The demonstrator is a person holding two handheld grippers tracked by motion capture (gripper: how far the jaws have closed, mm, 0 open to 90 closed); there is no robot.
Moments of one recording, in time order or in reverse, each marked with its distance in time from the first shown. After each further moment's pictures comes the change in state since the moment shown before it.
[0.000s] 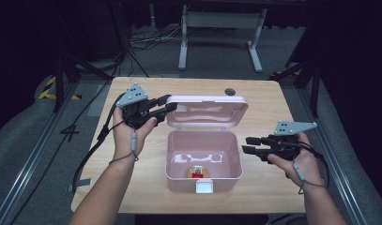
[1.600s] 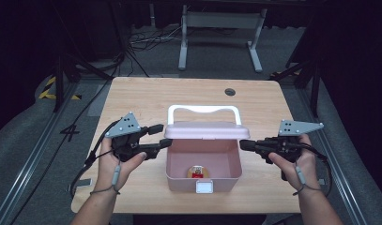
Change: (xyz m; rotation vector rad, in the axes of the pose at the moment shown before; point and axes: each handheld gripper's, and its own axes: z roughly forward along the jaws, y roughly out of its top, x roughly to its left) left arm -0.030 -0.037 -0.047 0.158 -0.094 0.020; right arm 0.023 0.018 -0.009 -0.127 0.094 0.009
